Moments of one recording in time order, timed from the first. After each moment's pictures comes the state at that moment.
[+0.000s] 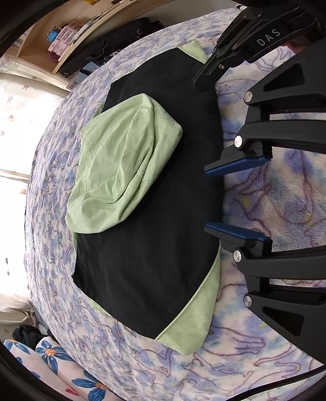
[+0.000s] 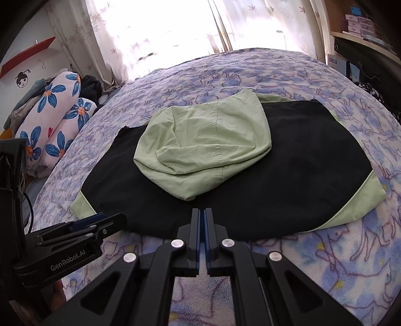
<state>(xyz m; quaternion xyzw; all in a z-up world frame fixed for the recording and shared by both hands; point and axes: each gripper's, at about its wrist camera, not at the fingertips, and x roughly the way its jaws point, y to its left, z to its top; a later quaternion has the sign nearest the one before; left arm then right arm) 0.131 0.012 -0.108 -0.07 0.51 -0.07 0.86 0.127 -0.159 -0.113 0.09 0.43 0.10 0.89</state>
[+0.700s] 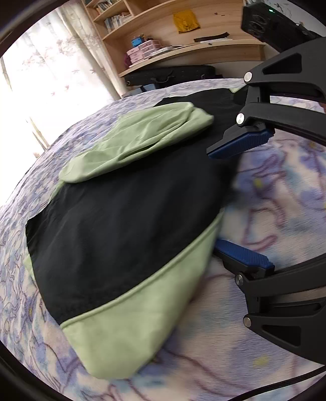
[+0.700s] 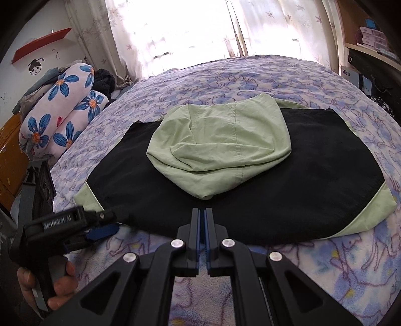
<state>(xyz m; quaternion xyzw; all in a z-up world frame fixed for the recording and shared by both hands) 0.146 0.099 -0.177 -0.34 0.49 -0.11 0.80 0.130 -0.141 -0.125 0.07 0.41 0.13 0.90</state>
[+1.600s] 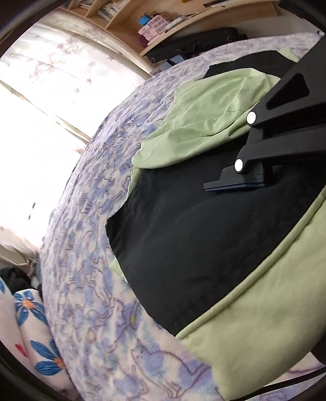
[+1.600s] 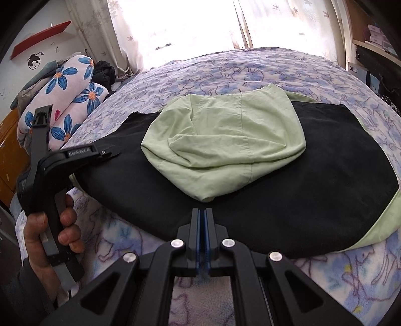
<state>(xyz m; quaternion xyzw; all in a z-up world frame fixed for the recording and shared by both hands) 0.206 0.119 -0.143 -0.23 0.37 -0.01 0.90 0.156 -0.133 -0.137 0.06 0.43 0.14 0.89</state>
